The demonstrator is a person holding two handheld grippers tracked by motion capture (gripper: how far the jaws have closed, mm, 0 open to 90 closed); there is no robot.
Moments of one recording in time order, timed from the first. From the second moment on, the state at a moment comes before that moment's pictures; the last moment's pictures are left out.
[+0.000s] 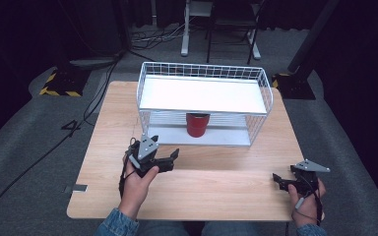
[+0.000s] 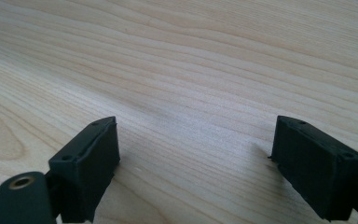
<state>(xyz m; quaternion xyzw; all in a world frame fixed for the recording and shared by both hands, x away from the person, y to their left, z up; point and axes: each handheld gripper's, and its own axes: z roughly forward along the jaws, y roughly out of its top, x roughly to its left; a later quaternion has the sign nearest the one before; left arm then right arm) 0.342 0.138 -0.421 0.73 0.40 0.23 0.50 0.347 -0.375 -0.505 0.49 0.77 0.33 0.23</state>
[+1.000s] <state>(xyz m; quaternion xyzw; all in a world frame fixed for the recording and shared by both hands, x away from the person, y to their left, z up) 0.309 0.232 -0.466 0.79 0.39 0.18 0.43 0.346 -0.374 -0.505 0.49 0.77 0.33 0.24</state>
